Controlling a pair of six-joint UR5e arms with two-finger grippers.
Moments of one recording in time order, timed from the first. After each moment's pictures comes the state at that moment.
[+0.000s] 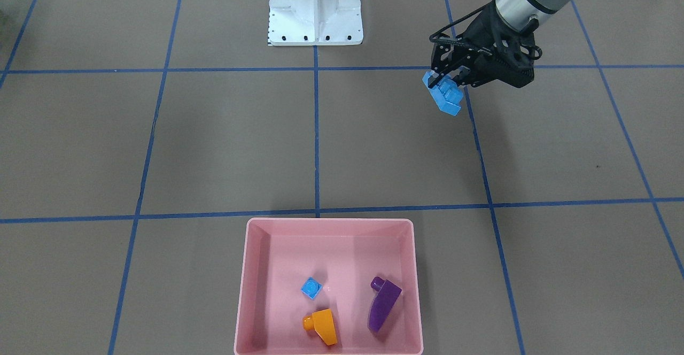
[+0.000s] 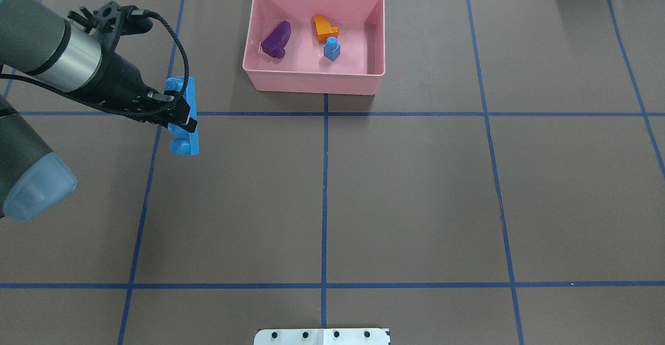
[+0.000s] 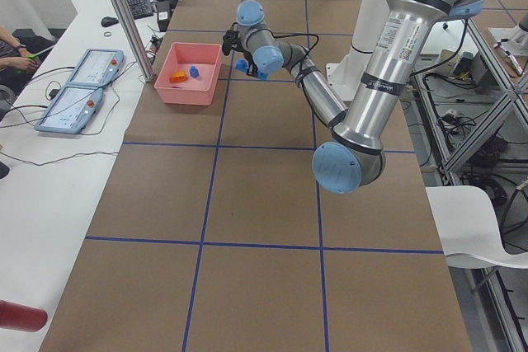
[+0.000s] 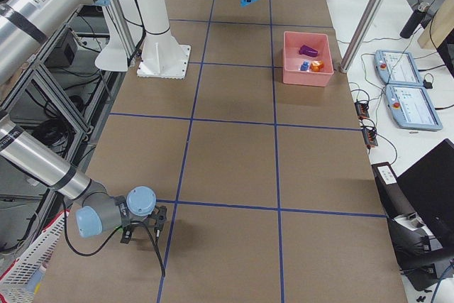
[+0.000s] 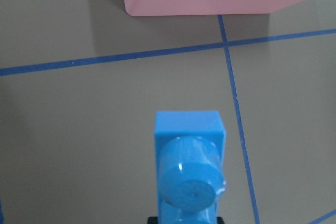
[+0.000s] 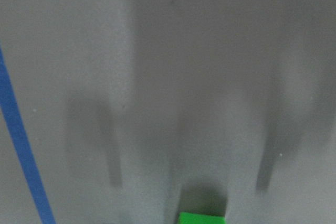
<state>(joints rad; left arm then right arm) -0.88 -1.95 -2.01 -1.74 -2.33 -0.93 0.93 -2.26 1.43 -0.63 2.44 0.56</state>
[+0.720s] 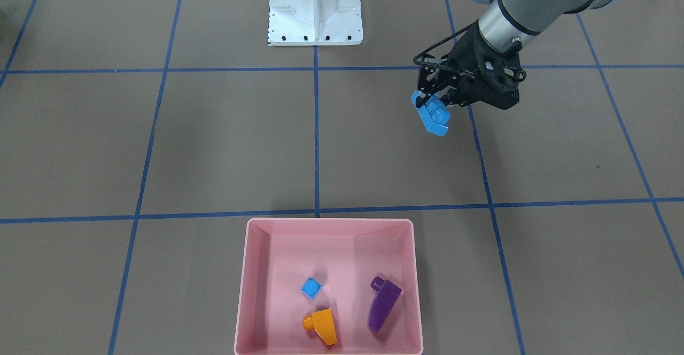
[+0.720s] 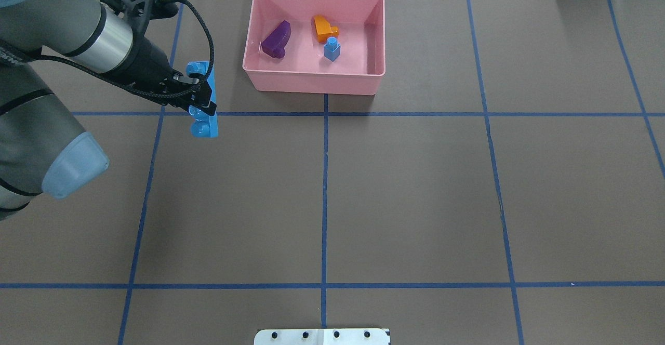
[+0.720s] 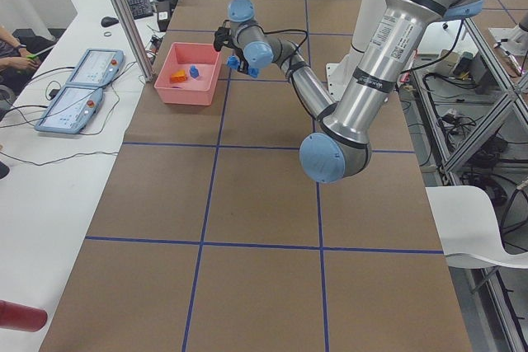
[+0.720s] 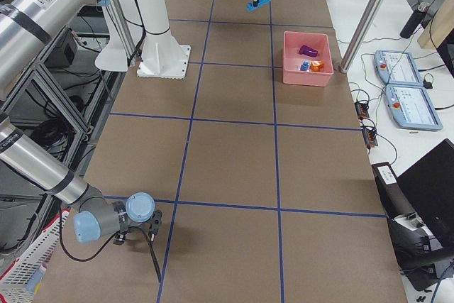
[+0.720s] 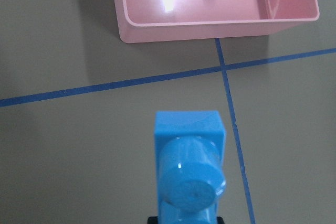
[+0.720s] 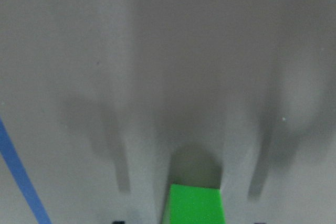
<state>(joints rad) -0.88 -2.05 -1.91 -1.74 -2.31 -0.92 0.89 -2.26 1.39 -0.63 2.50 0.57</state>
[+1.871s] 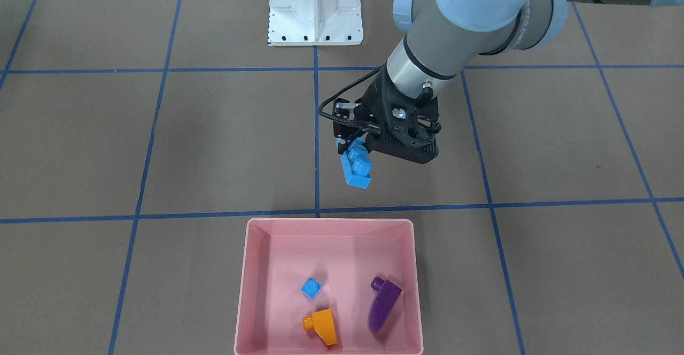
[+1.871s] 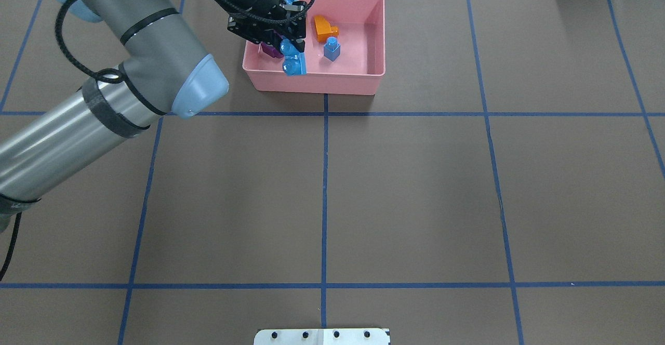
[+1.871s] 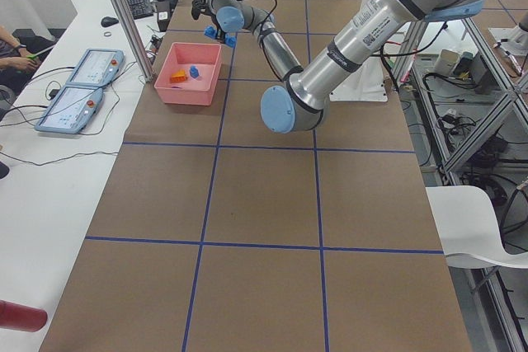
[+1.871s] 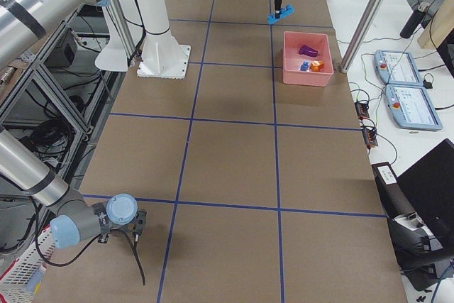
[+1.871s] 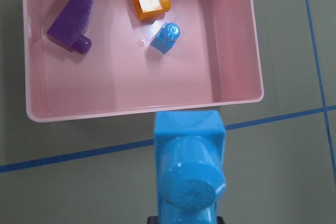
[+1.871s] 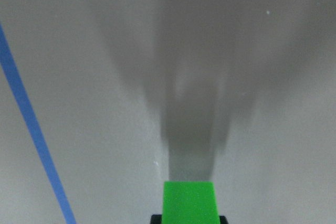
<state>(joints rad) -0.88 -2.50 -1.48 -1.79 -2.25 -1.04 0.84 -2.38 1.41 -0.51 2.52 0.58</state>
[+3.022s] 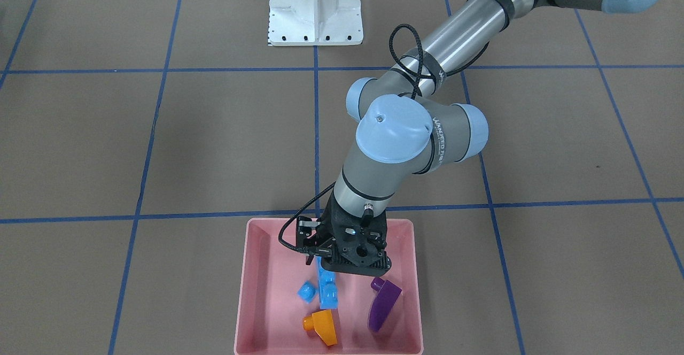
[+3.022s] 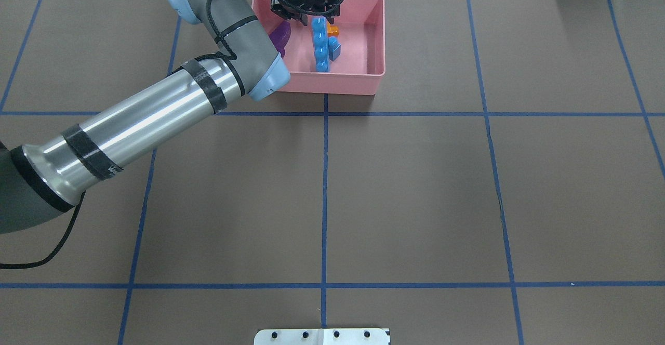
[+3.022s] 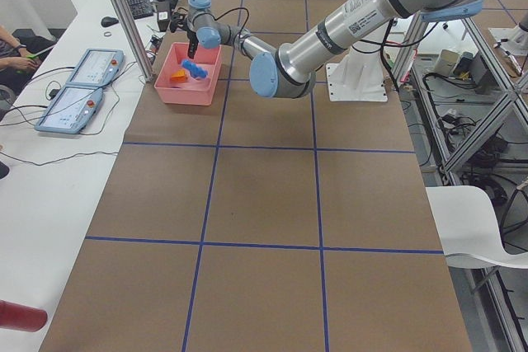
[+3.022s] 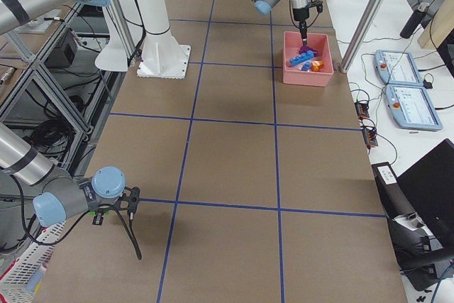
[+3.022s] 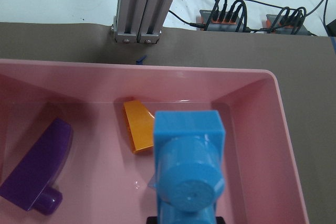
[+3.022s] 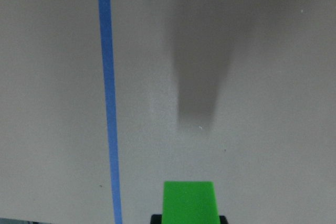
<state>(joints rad) -0.82 -2.70 -0.91 -2.17 -1.96 -1.05 0.84 -2.53 1.64 -0.49 2.43 0.58</state>
